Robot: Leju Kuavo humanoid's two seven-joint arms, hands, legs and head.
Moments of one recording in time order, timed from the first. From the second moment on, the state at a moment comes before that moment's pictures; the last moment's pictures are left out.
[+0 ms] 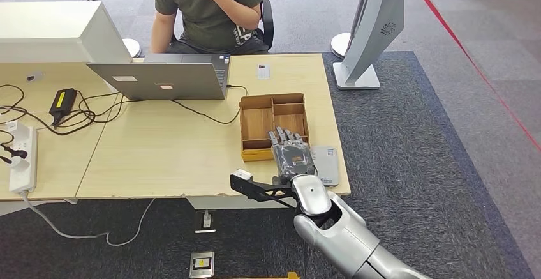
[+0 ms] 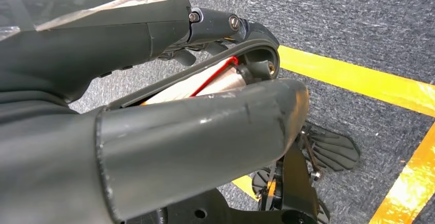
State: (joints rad) left arm -0.11 0.07 -1.01 -0.19 1.26 0.27 -0.05; right arm -0.45 -0.04 0.74 -1.20 1.16 0.01 0.57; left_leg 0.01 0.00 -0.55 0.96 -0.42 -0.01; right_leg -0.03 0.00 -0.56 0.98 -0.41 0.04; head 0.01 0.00
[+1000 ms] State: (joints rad) left arm -0.11 0.07 -1.01 -0.19 1.22 0.25 -0.05; right arm -0.45 -0.08 0.73 -1.23 1.24 0.05 0.70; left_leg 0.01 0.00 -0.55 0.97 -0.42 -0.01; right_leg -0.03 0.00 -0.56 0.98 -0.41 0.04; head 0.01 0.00
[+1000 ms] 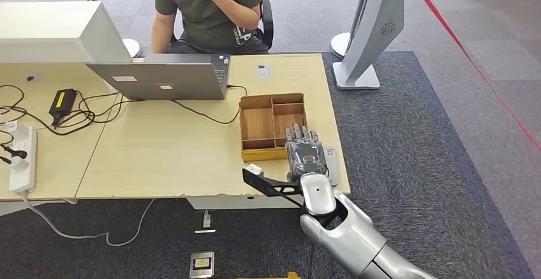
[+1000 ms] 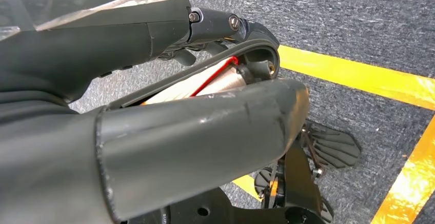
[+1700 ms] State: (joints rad) left arm -0.11 0.08 -1.01 -0.19 1.22 0.24 -0.05; right arm -0.44 -0.08 0.71 -1.23 1.24 0.05 0.69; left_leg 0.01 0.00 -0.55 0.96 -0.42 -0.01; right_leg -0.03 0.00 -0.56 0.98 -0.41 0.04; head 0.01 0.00
